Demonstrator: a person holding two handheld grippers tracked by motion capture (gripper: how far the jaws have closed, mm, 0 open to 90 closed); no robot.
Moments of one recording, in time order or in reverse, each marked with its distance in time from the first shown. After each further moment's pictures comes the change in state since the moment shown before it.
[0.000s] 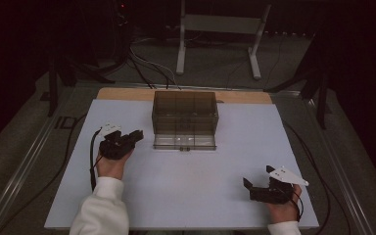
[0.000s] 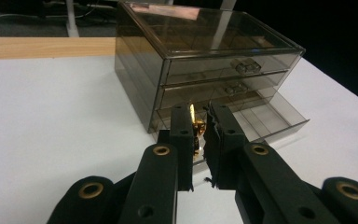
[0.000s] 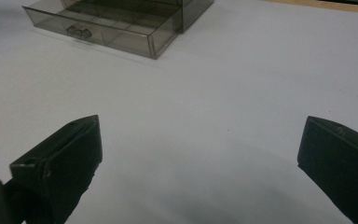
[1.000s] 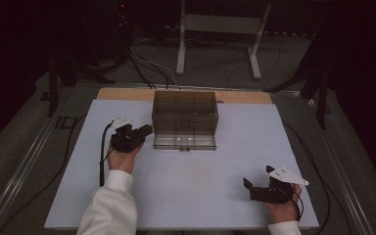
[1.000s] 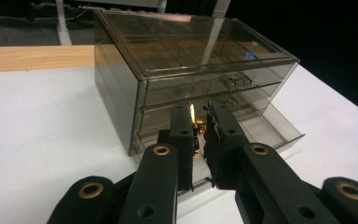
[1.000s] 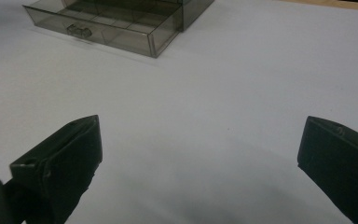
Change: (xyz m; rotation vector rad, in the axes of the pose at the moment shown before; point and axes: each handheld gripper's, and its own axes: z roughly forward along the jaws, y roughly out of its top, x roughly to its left) left arm -0.012 0.013 0.029 0.001 -0.018 0.009; right arm -0.001 0.000 0.000 0.004 0.004 0.002
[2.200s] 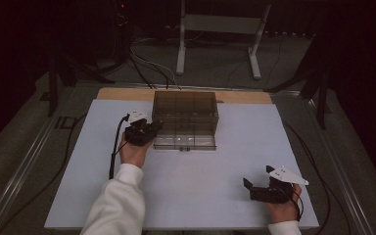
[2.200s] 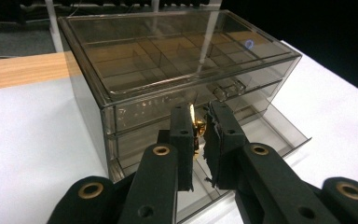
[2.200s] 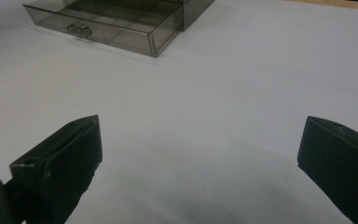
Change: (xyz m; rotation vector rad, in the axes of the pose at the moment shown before) left arm -0.016 0.014 0.033 0.046 0.003 0.073; right arm -0.001 0.000 0.001 0.003 0.004 -0.001
